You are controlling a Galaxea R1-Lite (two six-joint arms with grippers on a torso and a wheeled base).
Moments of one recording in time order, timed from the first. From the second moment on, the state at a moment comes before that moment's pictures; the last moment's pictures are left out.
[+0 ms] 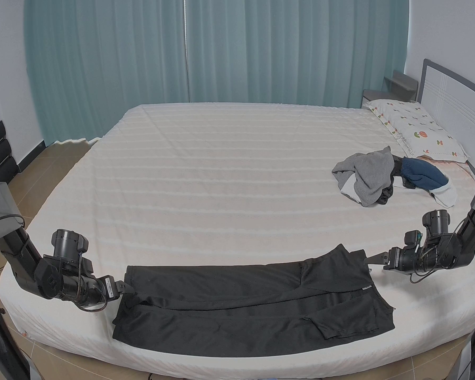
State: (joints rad) left arm 0.02 2.01 -0.51 -0.49 -0.16 -0.39; right arm -0.14 2.16 -0.71 -0.61 0.56 0.18
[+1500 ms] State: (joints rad) left arm 0.05 2.01 -0.57 -0.49 -0.29 -0.60; right arm -0.03 2.27 -0.79 -0.60 0.57 0.16
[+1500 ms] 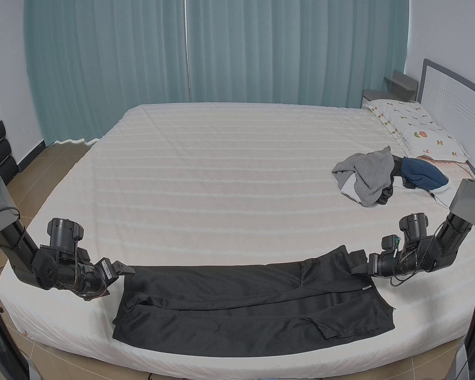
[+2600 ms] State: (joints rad) left arm 0.00 2.02 -0.56 -0.50 -0.29 -0.70; right arm -0.10 2.16 -0.70 -0.59 0.63 0.17
